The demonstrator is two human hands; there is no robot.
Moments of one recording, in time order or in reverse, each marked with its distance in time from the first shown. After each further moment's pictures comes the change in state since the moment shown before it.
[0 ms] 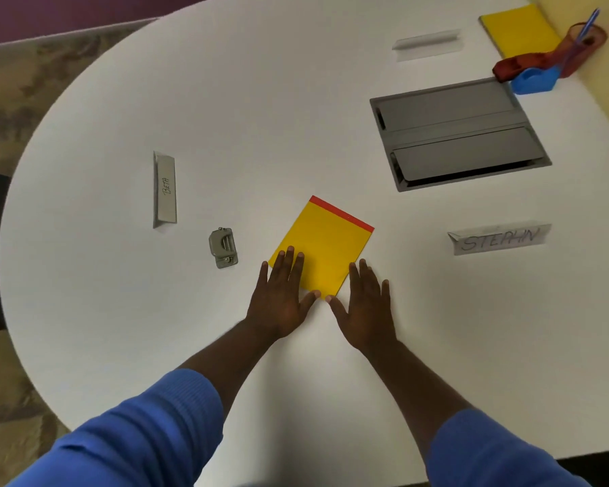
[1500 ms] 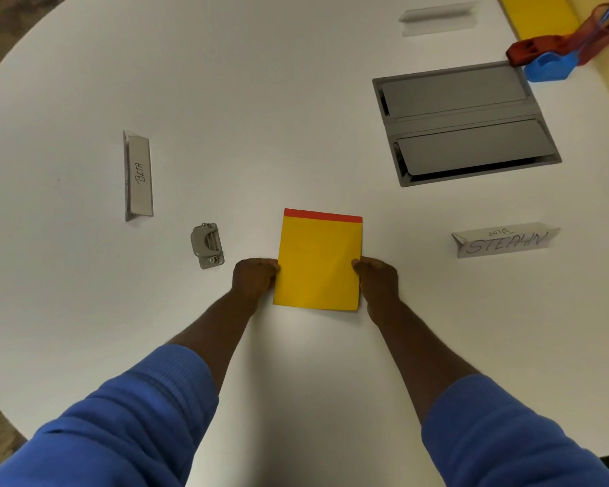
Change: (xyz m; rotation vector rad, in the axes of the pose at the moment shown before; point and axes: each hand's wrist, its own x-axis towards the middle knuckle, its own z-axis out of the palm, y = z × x) left_hand 0.068 -0.043 0.005 -1.288 0.043 -0.807; right_hand 0.091 0.017 -0.009 0.988 0.049 0.700
